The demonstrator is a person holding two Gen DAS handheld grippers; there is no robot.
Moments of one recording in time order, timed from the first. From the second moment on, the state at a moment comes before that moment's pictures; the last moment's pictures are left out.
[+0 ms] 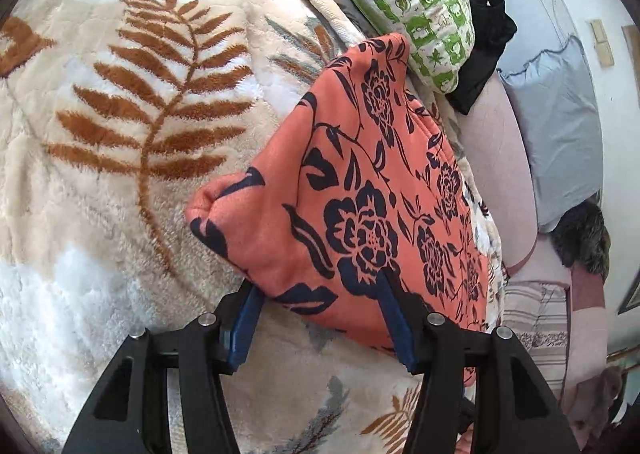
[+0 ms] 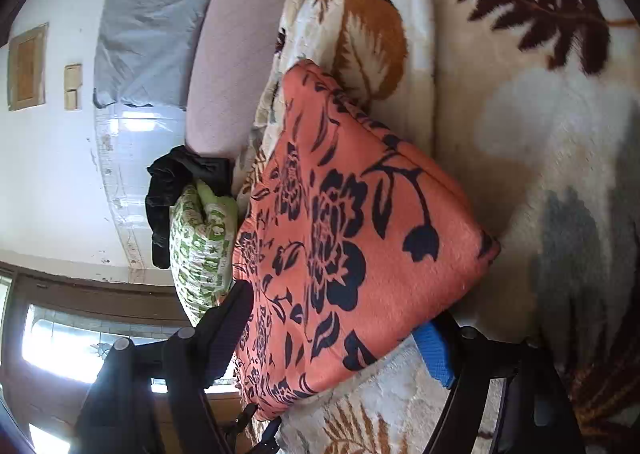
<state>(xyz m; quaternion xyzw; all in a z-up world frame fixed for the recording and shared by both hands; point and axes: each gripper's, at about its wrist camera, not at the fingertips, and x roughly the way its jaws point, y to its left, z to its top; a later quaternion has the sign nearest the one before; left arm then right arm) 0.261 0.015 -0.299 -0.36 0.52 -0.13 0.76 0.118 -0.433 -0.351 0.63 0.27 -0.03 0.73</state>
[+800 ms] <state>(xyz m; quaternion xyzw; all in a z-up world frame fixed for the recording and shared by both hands) 0.261 0.005 -0.287 -0.36 0.45 -0.12 0.81 0.138 -0.399 -0.302 0.41 0.26 -0.10 0.87</state>
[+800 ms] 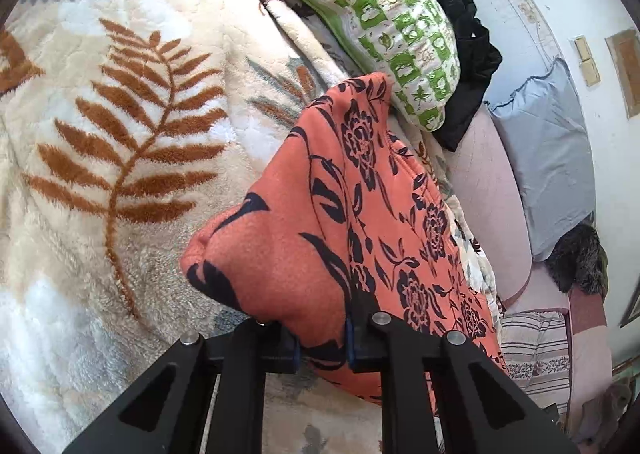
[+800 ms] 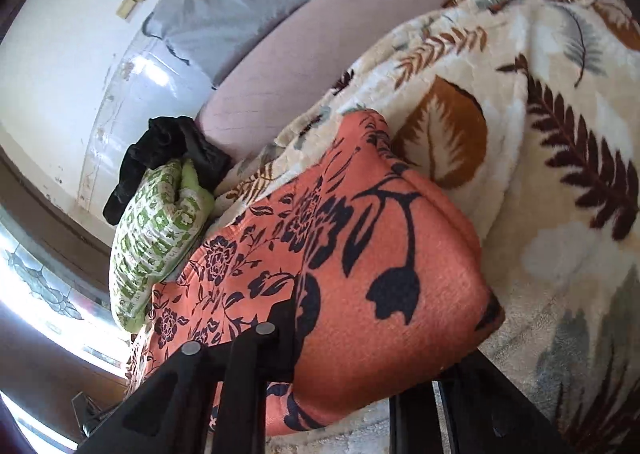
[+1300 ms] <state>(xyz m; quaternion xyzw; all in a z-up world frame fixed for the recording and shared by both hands) 0.176 0.028 -0.300 -0.35 0.48 -0.10 0.80 0.046 -0.386 -0.301 0.45 0.30 -0.11 0.83</state>
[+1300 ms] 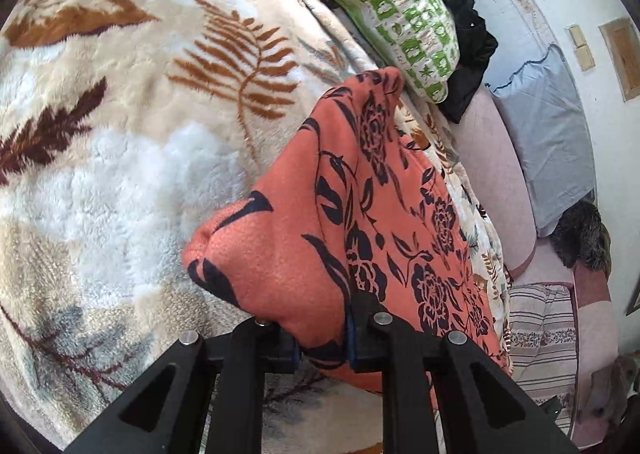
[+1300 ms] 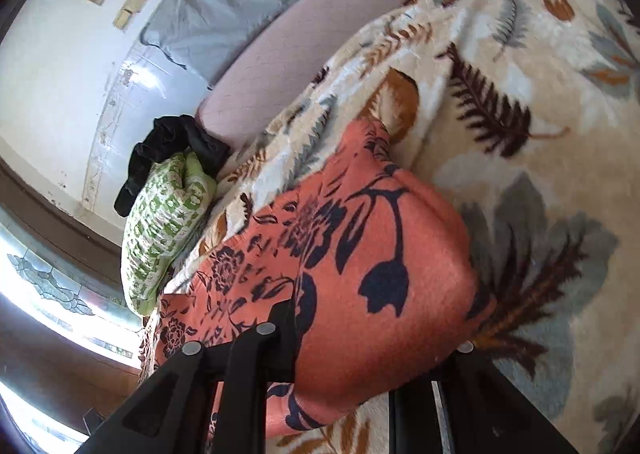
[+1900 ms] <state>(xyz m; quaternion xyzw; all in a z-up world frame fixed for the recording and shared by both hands) 0.183 0.032 -0.308 -0.39 0.49 -0.12 0.77 -0.005 -0.331 -0.246 0.37 0.33 -0.06 0.86</state>
